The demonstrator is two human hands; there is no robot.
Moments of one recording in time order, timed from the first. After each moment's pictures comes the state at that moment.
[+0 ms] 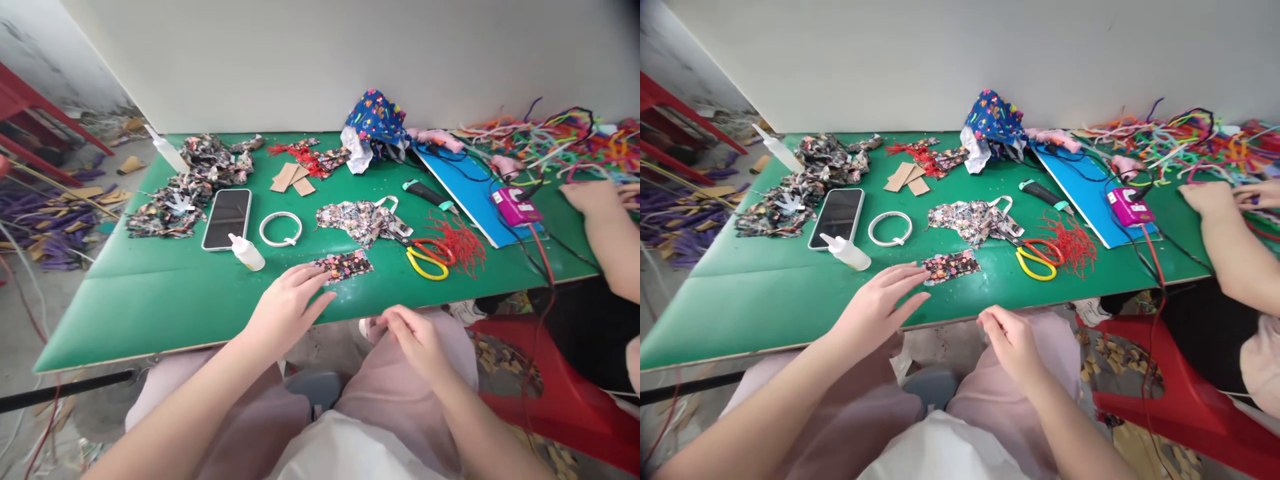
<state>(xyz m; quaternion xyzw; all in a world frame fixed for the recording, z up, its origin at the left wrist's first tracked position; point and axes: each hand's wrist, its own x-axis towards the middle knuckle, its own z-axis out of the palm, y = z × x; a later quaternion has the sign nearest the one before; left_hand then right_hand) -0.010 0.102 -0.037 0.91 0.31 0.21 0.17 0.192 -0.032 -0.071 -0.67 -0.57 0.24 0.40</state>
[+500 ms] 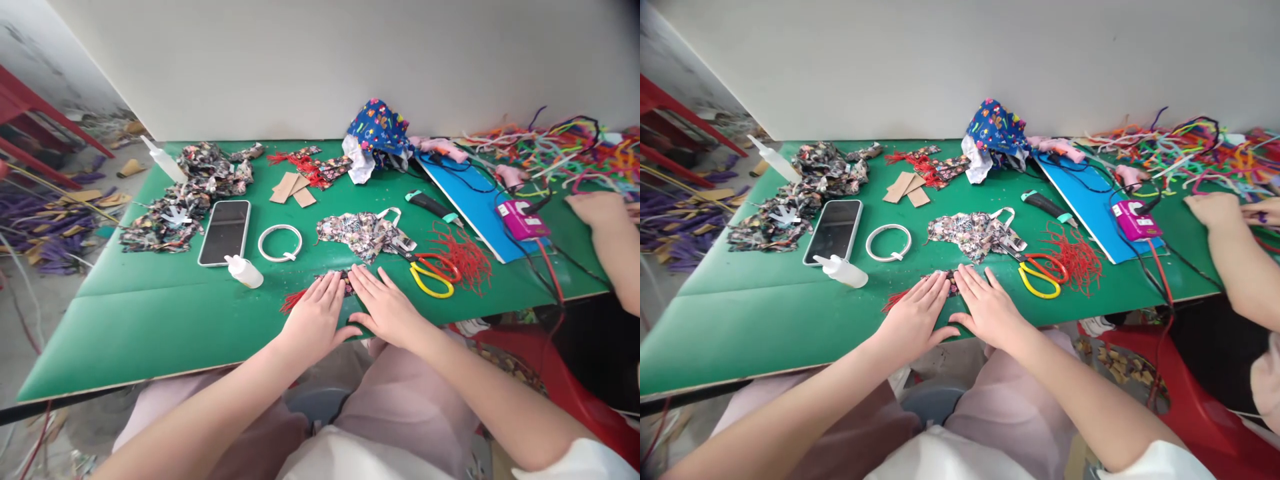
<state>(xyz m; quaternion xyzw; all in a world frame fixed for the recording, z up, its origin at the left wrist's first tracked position) 0.023 0.105 -0.081 0.96 0.26 0.06 0.06 0.208 0.053 -0.085 -0.58 -0.81 0.06 0.03</state>
